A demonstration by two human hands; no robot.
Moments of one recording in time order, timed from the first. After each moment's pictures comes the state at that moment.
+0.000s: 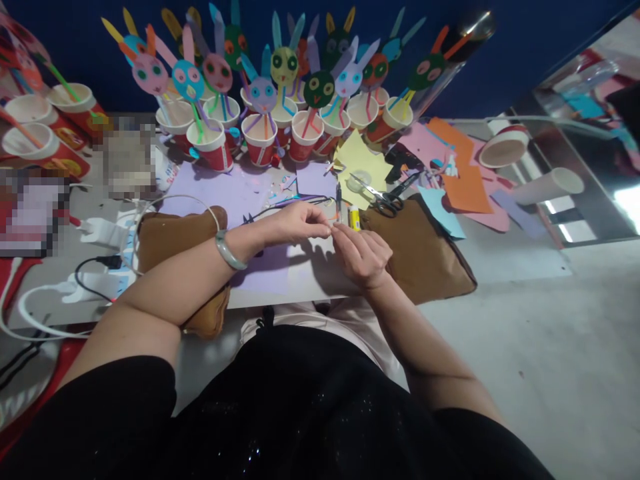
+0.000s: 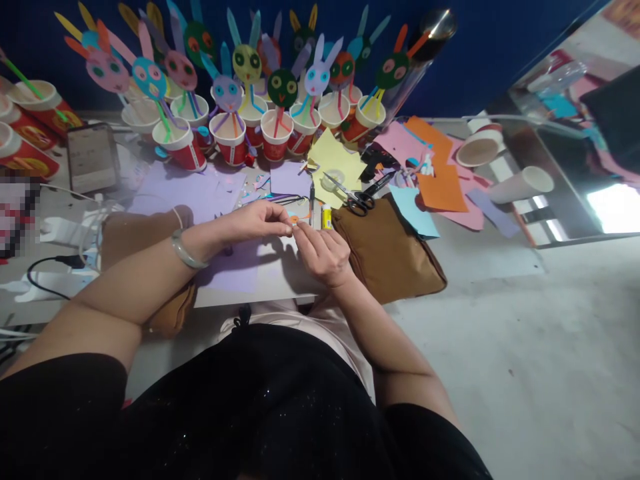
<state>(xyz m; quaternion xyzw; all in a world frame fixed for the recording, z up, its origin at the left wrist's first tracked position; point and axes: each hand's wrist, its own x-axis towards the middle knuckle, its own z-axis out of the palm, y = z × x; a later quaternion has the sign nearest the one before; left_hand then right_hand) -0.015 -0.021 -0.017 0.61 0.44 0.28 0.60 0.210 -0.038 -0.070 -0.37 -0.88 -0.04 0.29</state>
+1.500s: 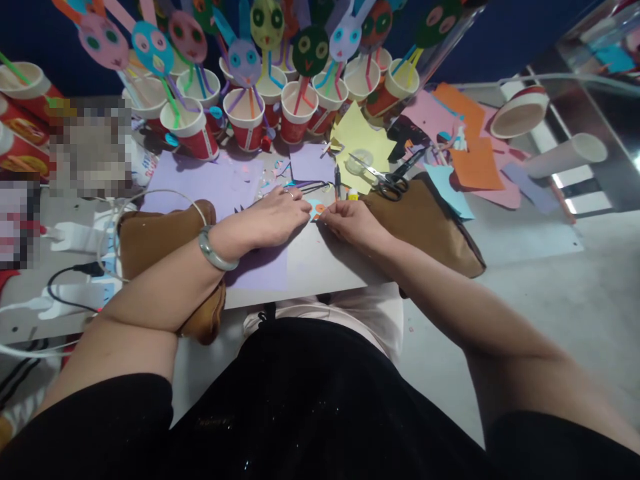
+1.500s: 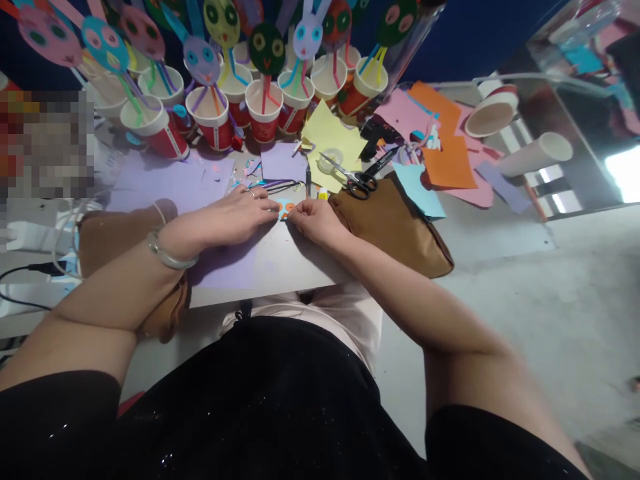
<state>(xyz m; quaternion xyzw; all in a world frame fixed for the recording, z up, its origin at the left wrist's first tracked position) -0.038 -0.021 -0.029 0.92 0.39 -0.01 0.11 0.180 -0.001 -0.058 -0.52 -0.58 0.58 0.24</state>
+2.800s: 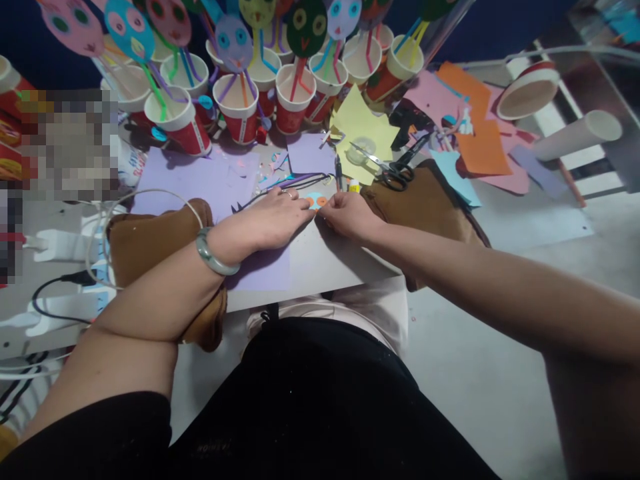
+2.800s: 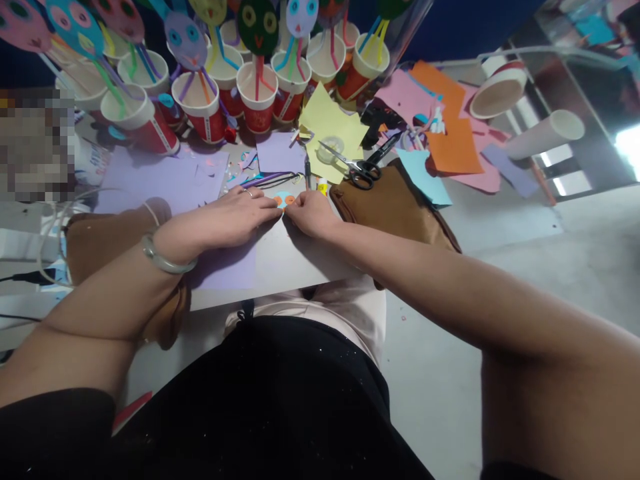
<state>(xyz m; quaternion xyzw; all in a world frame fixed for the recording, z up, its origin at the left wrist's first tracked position) -0.034 -0.028 -0.023 0.91 0.39 -0.05 0.12 0.154 0.000 -0.041 -0.67 -0.59 0.43 0.12</state>
